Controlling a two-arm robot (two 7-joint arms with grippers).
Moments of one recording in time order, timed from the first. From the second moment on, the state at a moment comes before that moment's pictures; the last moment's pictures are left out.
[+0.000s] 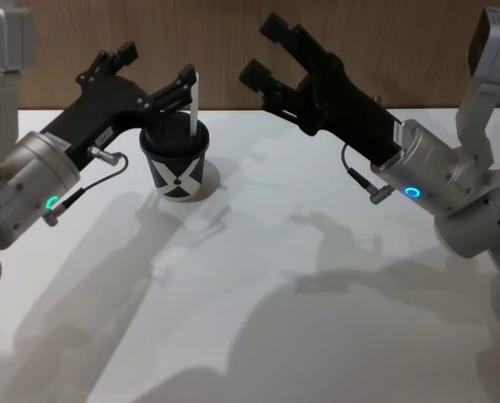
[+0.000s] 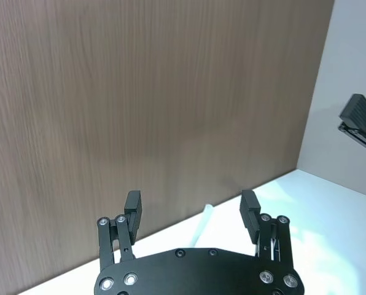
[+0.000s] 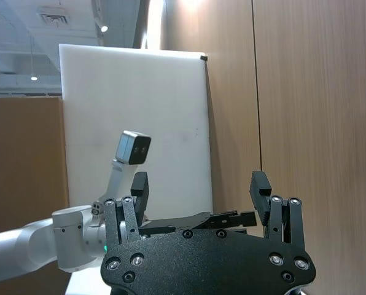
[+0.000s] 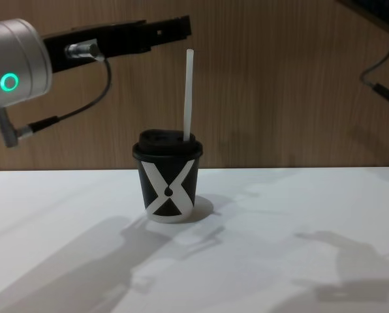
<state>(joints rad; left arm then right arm) -0.32 0.36 0.31 -1.72 -0.52 0.10 -0.28 0.45 0.27 -0.28 -1.41 0.81 -0.07 1.05</state>
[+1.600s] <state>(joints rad) -0.10 0.51 0.23 -1.86 -0.73 0.08 -0.46 0.22 0.41 -0.29 -1.67 0.68 -0.01 0.78</state>
